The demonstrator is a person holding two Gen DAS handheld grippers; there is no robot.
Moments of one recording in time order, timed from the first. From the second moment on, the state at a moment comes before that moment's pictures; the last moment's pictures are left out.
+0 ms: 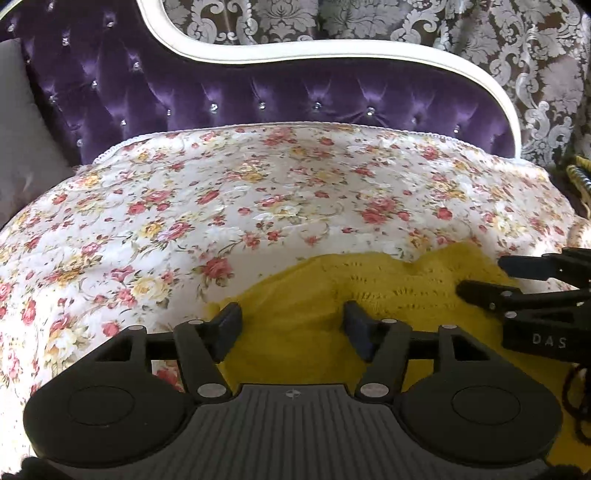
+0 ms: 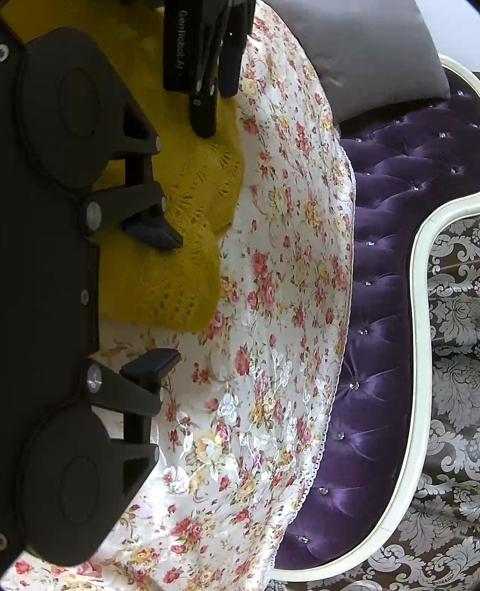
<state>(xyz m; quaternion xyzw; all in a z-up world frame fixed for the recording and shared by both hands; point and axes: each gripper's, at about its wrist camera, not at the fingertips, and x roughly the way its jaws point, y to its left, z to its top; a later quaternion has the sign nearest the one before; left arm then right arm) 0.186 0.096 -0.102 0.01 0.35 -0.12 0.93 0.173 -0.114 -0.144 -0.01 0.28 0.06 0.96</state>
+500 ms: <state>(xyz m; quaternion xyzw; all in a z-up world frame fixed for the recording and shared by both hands) 0.179 0.097 -0.104 0.00 0.34 -0.10 0.93 0.180 -0.098 -0.146 -0.01 0.29 0.08 0.95</state>
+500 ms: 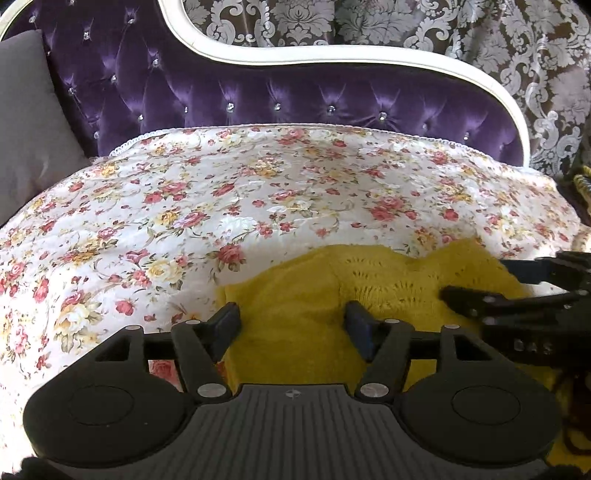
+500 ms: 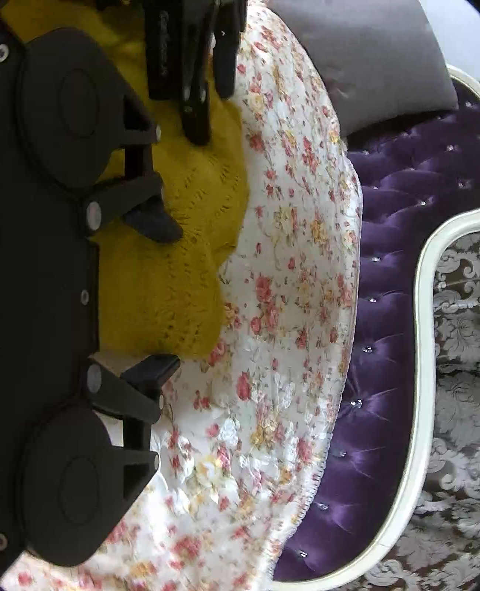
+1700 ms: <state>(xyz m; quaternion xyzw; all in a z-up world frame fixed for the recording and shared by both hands) 0.010 0.098 -0.031 -0.01 0.36 -0.01 0.93 -0.018 -0.129 -0.086 0.10 0.26 0.06 0.96</state>
